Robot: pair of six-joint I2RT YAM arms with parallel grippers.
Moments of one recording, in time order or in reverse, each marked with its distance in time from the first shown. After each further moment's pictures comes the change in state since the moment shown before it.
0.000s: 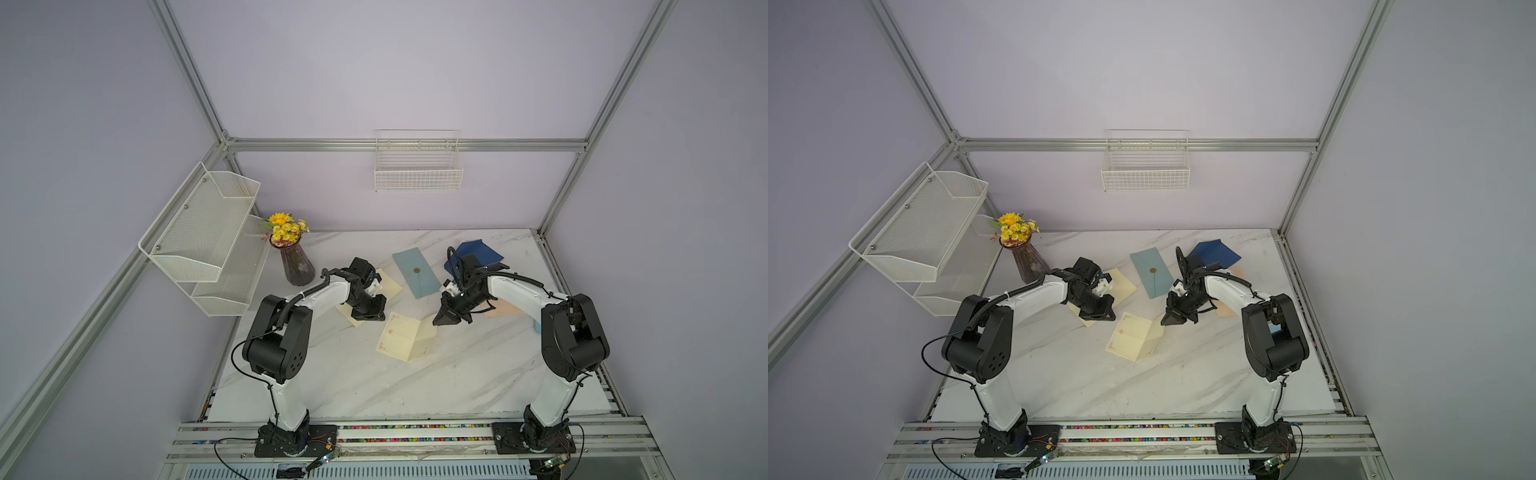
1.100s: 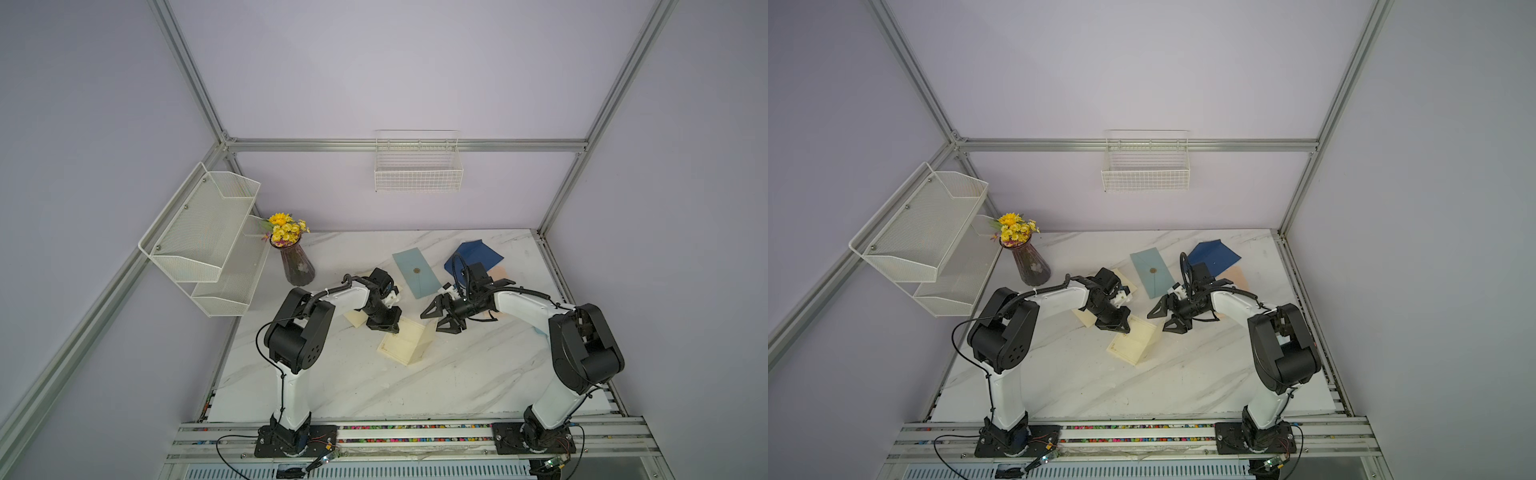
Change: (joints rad) left arm -0.113 0.134 0.020 0.053 0.015 -0.013; right arm -0.004 -0.116 -0.246 0.452 -0.229 0.280
